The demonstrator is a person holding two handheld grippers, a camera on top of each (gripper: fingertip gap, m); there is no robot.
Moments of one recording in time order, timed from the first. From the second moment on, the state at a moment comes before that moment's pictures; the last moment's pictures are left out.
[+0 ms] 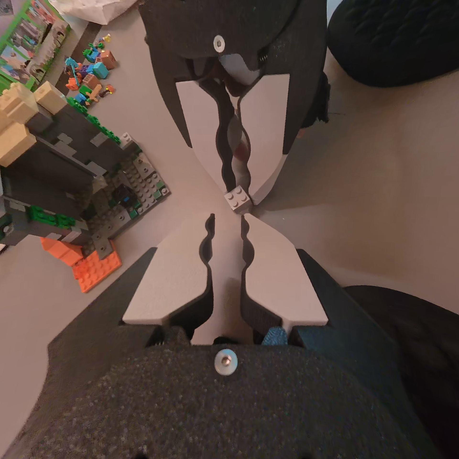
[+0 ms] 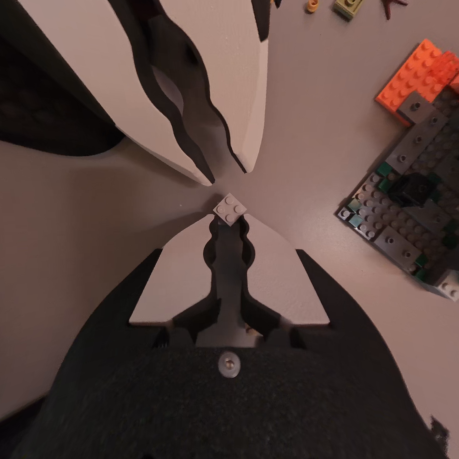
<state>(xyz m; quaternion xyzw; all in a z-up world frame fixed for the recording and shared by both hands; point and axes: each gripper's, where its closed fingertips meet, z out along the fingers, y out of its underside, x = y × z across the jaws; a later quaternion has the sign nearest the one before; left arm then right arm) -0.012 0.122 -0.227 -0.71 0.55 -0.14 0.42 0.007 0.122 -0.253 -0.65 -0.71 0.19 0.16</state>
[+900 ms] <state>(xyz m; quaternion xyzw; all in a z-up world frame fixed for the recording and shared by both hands) 0.027 0.095 -0.181 -0.65 0.51 -0.30 0.48 0.028 0.095 -0.196 -0.53 -0.77 0.28 0.21</state>
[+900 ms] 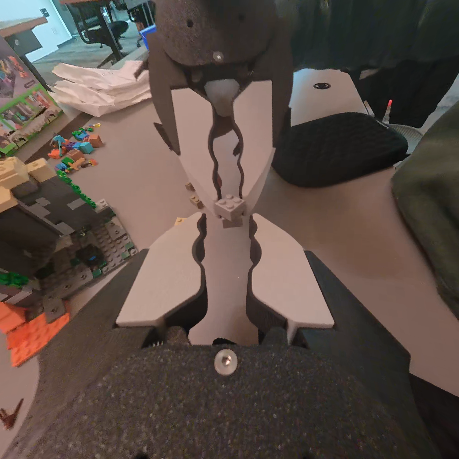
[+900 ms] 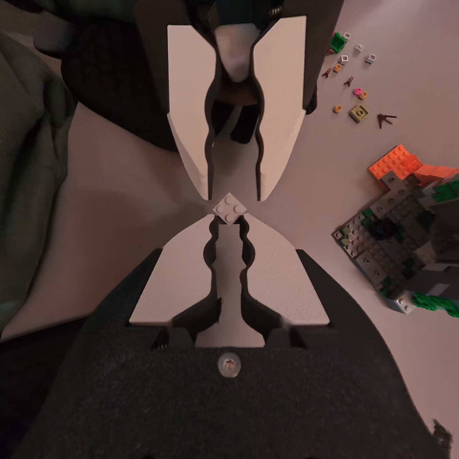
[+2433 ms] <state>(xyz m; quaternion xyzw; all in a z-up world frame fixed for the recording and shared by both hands) 0.023 0.102 -0.191 -0.66 0.52 -0.24 0.49 0.028 0.099 -0.210 -0.56 -0.76 0.26 0.18</state>
